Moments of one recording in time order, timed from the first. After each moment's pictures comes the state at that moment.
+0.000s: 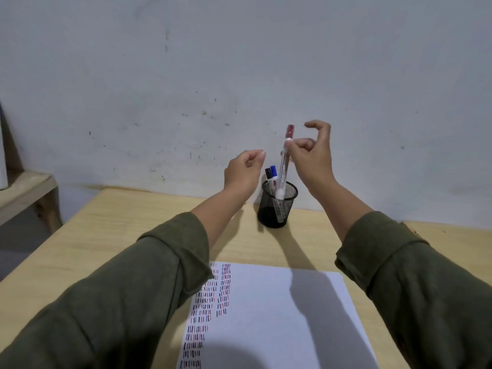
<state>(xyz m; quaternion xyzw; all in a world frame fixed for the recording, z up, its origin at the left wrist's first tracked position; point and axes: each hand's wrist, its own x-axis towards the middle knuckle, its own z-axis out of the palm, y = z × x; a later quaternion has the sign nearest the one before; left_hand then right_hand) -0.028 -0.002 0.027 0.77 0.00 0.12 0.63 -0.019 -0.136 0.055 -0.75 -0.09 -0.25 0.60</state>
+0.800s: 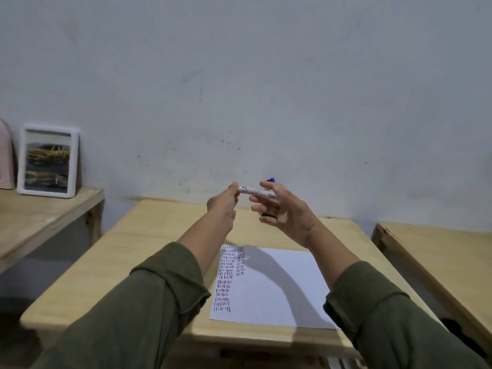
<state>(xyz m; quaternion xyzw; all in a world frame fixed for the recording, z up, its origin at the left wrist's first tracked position) -0.178 0.052 0.037 0.53 0.15 0.02 0.83 -0.202 -0.100 0.039 -0.59 -0.17 0.13 0.78</state>
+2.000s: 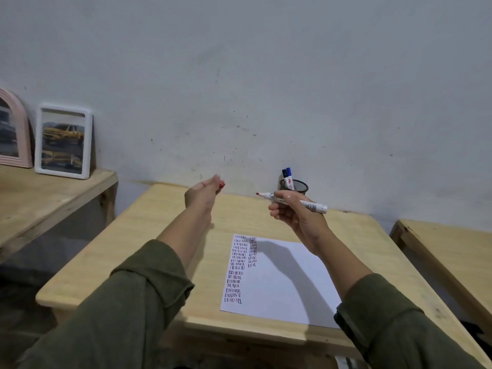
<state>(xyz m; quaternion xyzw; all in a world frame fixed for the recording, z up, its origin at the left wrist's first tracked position) -0.165 0.112 0.011 0.57 0.17 0.12 0.80 -0.191 -0.093 0.003 -0.61 -0.17 0.02 0.77</state>
